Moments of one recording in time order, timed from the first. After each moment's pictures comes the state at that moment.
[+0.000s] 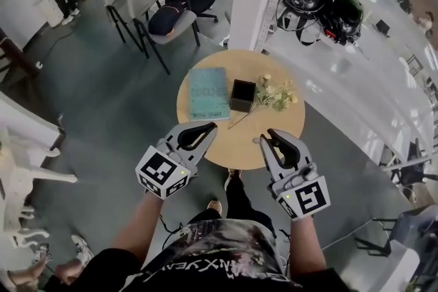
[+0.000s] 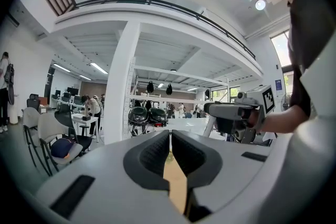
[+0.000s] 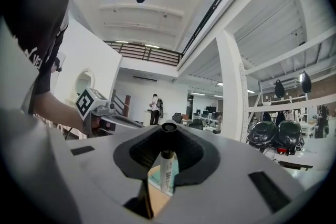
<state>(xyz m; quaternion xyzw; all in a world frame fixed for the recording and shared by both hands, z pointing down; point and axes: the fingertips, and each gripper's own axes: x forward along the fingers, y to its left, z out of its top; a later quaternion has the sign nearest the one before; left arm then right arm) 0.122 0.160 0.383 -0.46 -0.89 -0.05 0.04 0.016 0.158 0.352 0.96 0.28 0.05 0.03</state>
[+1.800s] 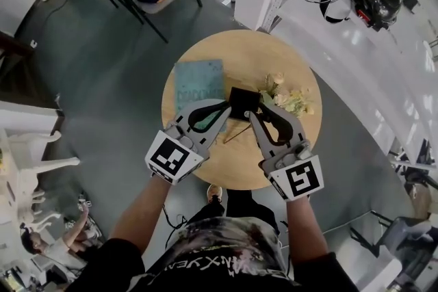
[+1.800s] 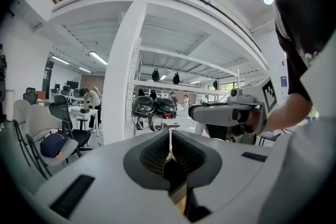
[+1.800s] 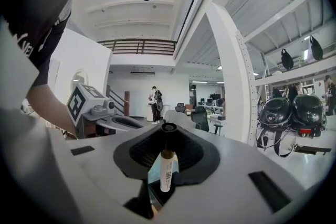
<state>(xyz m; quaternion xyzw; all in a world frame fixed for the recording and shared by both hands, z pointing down) 0.119 0.384 0.477 -0.45 -0.88 -0.08 0.07 0.070 0.385 0.457 0.96 0.25 0.08 -0.03</state>
